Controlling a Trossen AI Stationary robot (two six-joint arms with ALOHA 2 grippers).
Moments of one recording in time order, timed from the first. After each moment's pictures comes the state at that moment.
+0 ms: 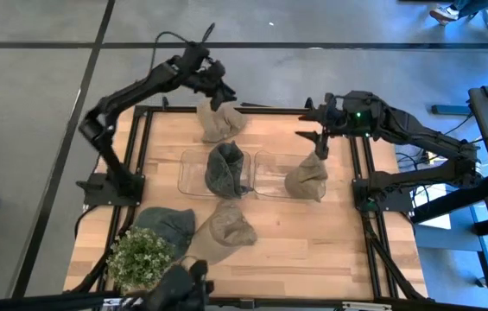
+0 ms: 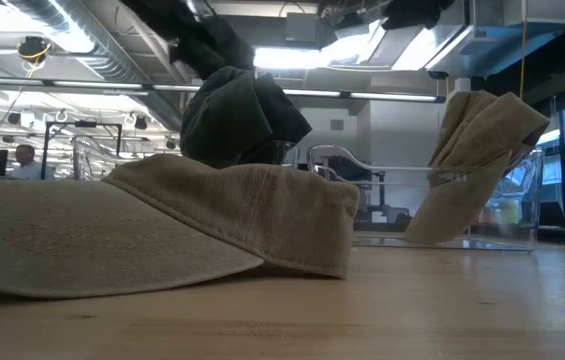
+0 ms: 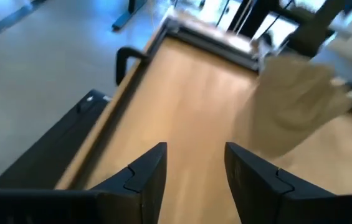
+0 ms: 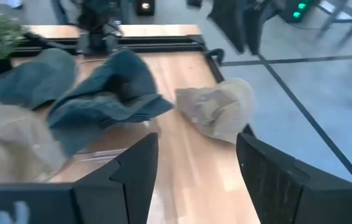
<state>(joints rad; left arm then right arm) 0.82 1.70 1.54 -0.53 0.62 0.13 -0.32 1.04 1.22 -0.64 -0.02 -0.16</state>
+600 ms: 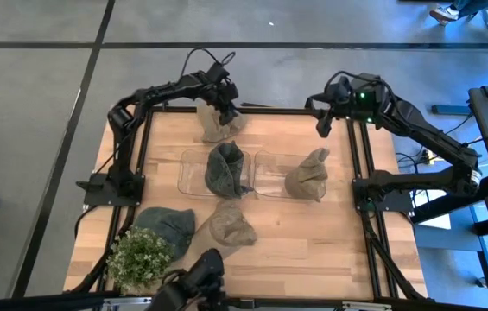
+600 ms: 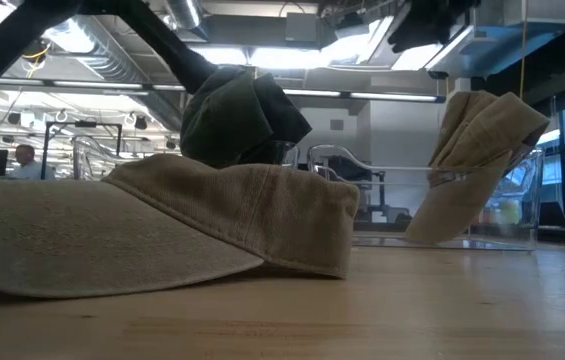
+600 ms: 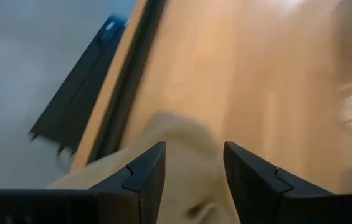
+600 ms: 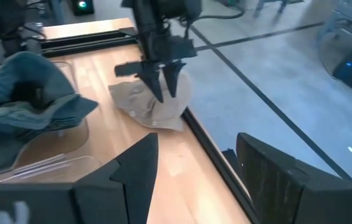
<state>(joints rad) 0.81 2.00 1.55 -0.54 0.41 0.41 -0.57 1.04 1.22 -0.63 -0.02 -0.17</state>
